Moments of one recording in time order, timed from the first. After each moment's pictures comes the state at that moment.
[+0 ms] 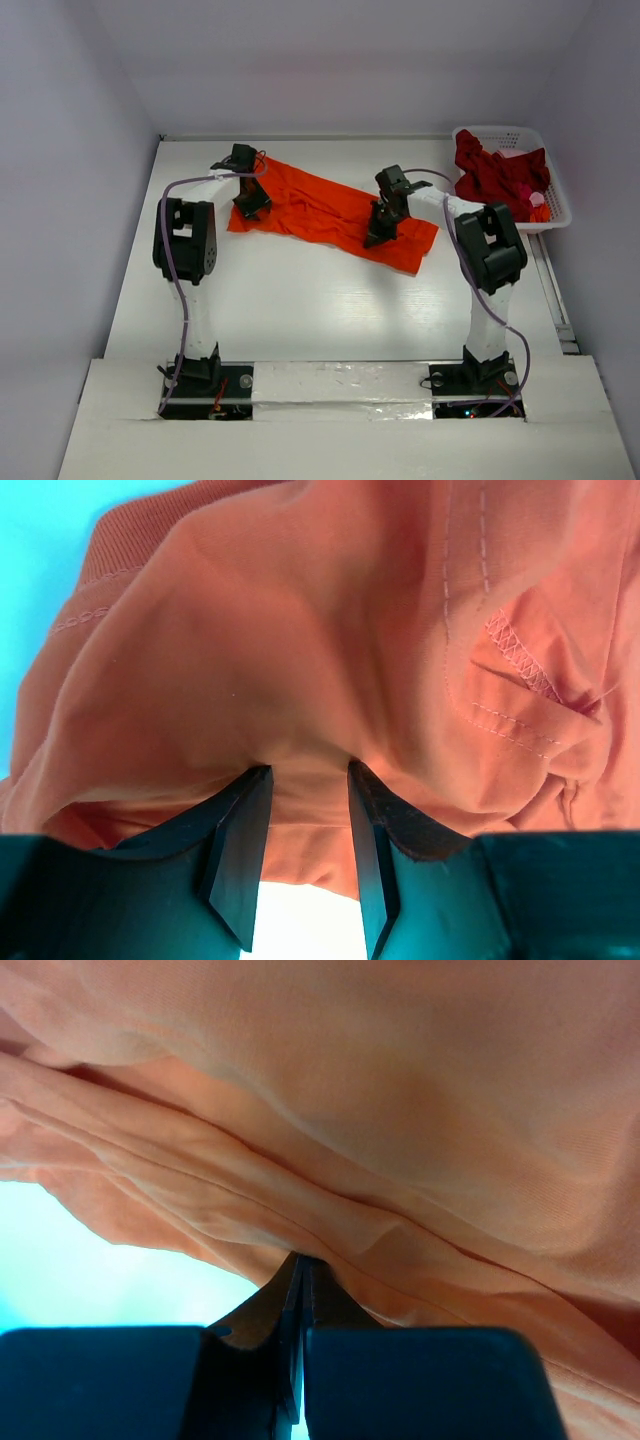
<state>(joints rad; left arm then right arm) -0.17 2.08 1.54 -0.61 -0.01 -0.75 0.41 2.03 1.42 -0.61 -0.22 0.63</state>
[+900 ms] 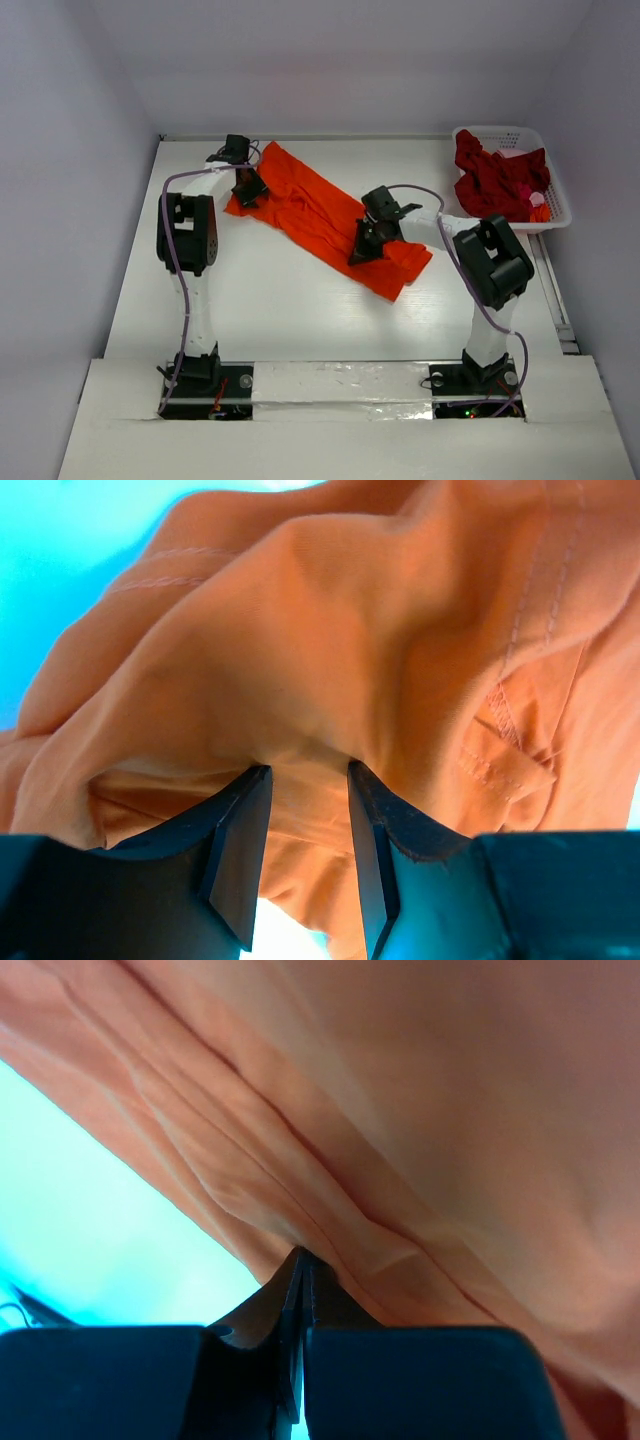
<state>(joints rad) -0.13 2.18 1.69 -0.60 0.04 -0.75 0.53 1.91 1.20 -0.41 -0.26 0.68</state>
